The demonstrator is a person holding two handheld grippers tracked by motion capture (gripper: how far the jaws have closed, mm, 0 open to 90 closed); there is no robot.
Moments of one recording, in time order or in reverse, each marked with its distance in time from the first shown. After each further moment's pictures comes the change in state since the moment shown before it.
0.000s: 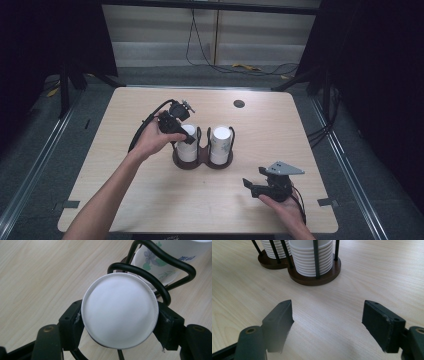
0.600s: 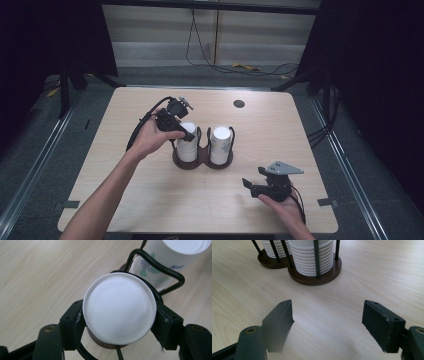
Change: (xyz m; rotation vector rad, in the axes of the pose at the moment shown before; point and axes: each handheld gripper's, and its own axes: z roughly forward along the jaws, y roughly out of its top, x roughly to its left) left arm 0.002 0.001 -0.013 -0.047 -0.002 -0.001; right arm 0.000 0.000 0.002 0.004 0.002 0.005
